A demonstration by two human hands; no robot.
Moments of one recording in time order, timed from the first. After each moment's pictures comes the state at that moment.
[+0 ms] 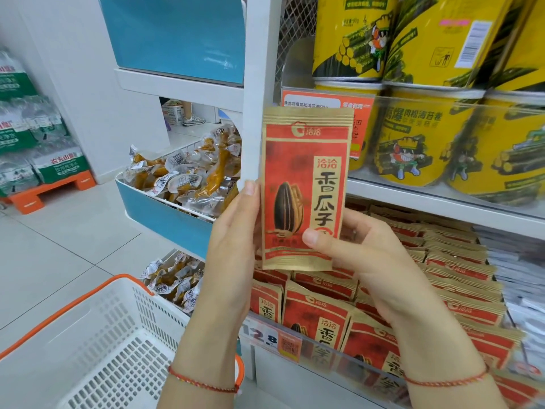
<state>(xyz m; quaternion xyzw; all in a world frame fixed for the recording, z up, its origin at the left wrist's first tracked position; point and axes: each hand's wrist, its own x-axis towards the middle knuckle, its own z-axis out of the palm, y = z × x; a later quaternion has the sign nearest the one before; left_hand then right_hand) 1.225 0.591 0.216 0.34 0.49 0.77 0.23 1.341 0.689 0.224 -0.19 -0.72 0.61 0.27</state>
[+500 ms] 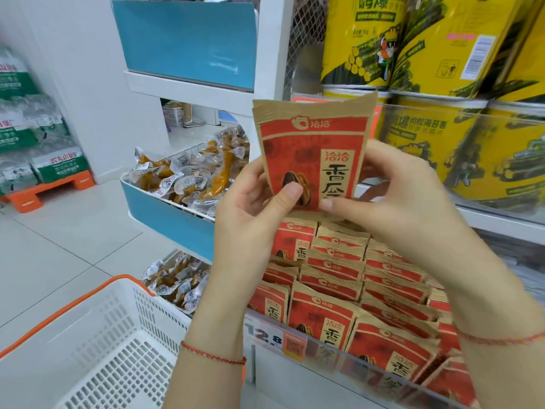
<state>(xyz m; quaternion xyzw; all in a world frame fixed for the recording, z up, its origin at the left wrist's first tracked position) 1.214 0.597 0.232 0.44 0.45 0.77 0.11 1.337 0.697 0.281 -0.17 -0.87 0.28 0.36</state>
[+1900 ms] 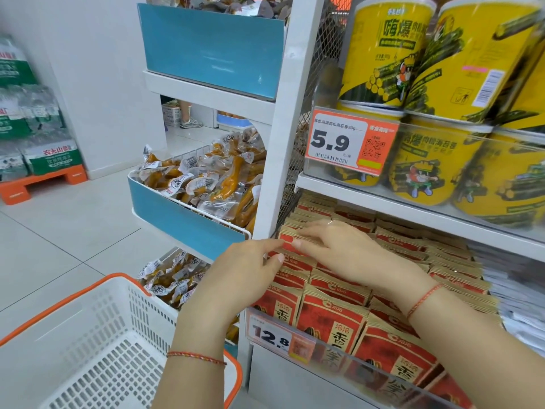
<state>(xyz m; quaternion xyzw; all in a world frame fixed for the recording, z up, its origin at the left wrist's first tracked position) 1.178 0.568 0.200 0.47 0.82 0.28 0.15 1.281 0.719 0.217 -0.22 -0.97 0.07 0.03</state>
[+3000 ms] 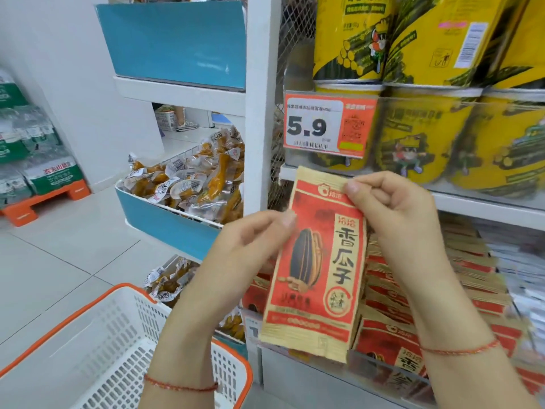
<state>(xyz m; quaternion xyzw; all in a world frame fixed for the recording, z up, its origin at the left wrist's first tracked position) 1.209 0.567 0.227 0.44 0.57 0.62 0.31 1.330 0.698 0.240 -0.20 -0.70 0.49 0.47</state>
